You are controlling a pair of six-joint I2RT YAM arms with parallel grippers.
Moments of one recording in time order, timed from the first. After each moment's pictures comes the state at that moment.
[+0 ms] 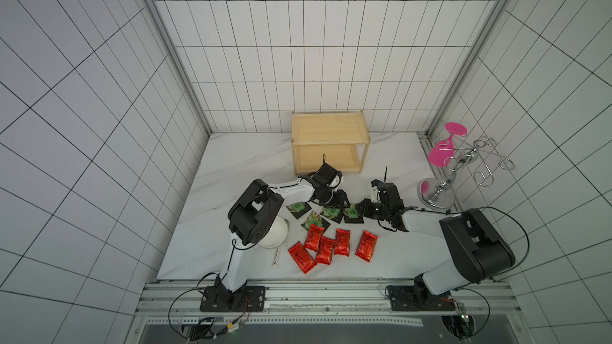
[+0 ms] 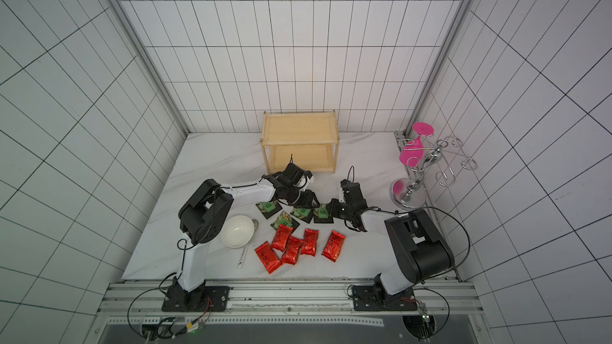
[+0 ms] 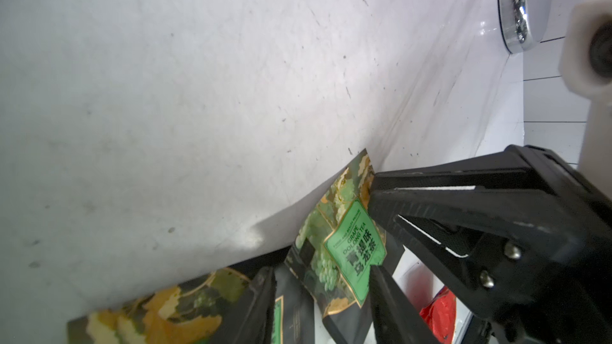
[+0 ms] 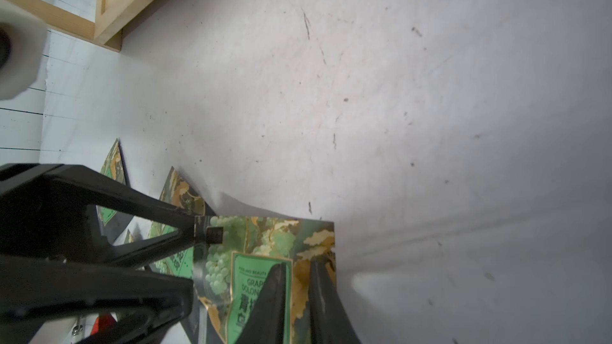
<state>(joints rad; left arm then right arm) -0.73 2.08 1.38 -0.30 0.48 -0.52 0.44 1.55 0.53 0.19 -0.30 0.55</state>
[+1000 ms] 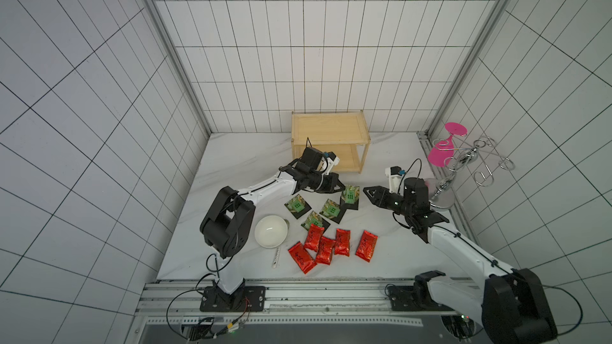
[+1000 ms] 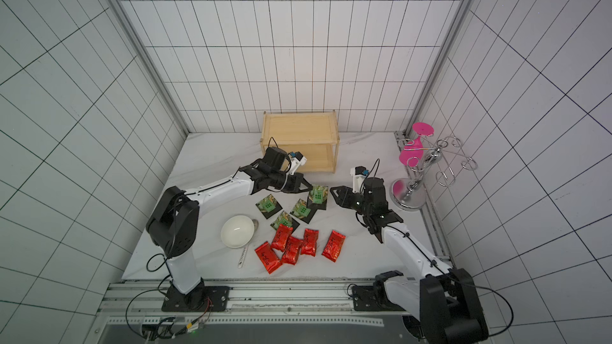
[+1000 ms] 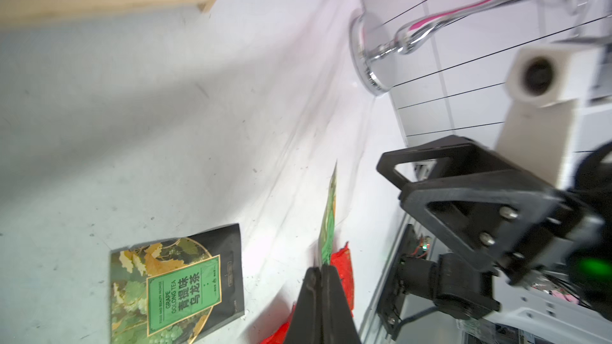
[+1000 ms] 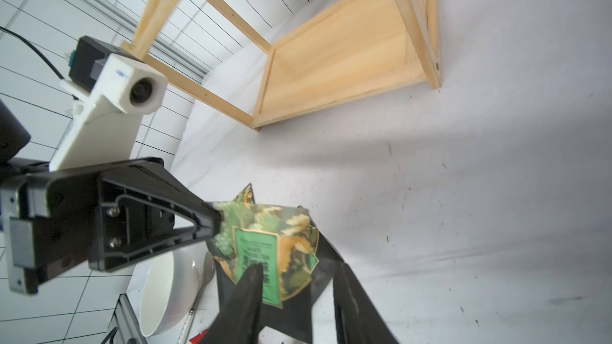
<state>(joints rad) -0.60 1.79 1.32 -0.24 0.72 -0.53 0.32 1.07 0.52 0.09 -0.49 0.57</state>
